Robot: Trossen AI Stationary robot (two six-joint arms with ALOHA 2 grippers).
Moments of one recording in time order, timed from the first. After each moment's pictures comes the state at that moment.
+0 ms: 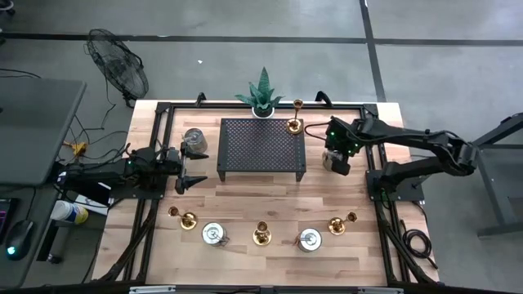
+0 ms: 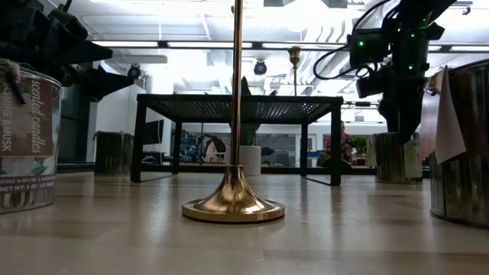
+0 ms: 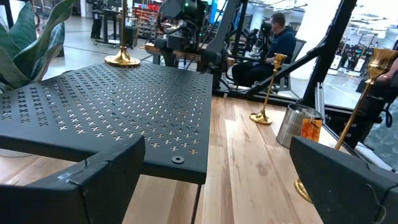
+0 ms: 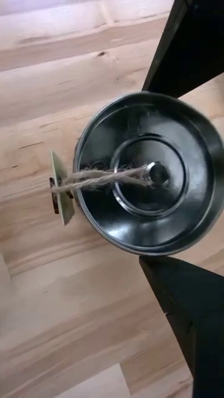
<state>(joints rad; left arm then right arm) 0.06 0.02 0.02 0.00 0.02 -0.16 -0.49 1.20 0.76 -0.94 -0.01 -0.13</state>
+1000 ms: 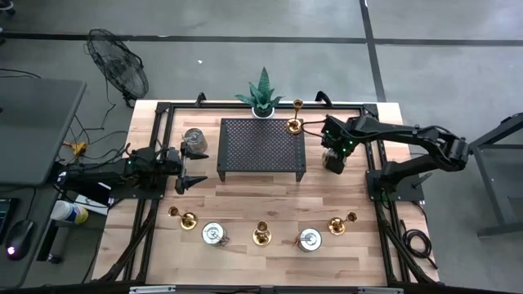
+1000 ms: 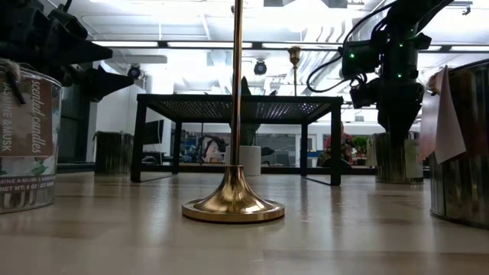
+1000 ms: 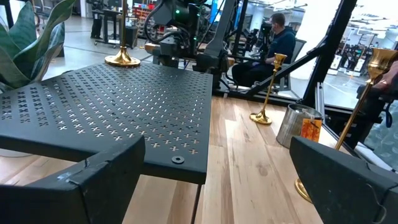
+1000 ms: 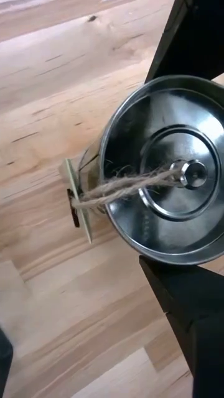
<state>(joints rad) 0.06 0.02 0.02 0.00 0.02 -0.16 -0.53 1.30 0.77 -0.90 -0.08 -0.03</state>
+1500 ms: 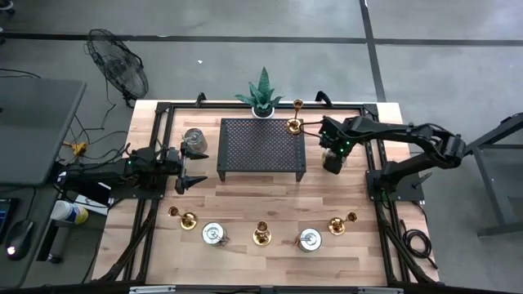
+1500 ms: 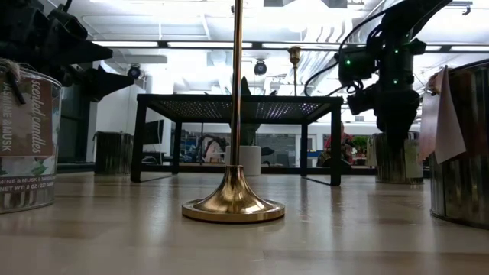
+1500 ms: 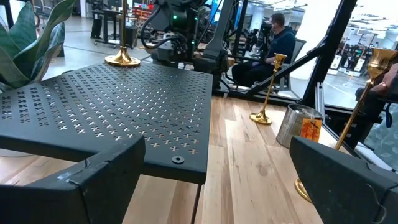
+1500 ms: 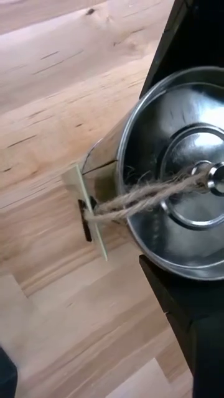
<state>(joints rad) 0.06 0.02 0.02 0.00 0.01 -0.16 -0.53 1.35 0.77 -0.88 -0.07 0.00</state>
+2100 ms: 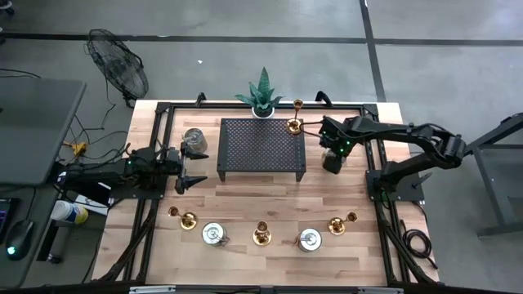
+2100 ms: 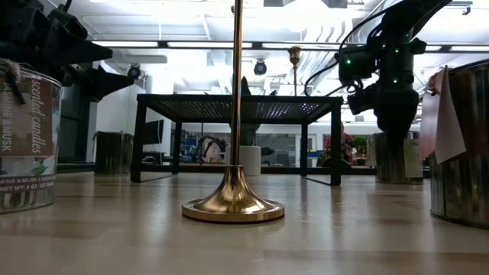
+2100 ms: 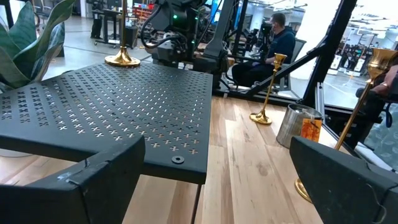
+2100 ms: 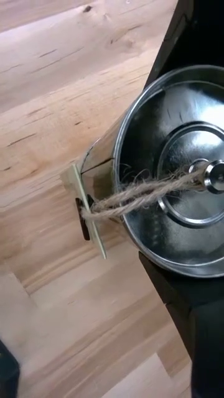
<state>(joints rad) 0.06 0.02 0.02 0.00 0.01 -0.16 -0.53 1.35 0.77 -0.88 -0.07 0.03</state>
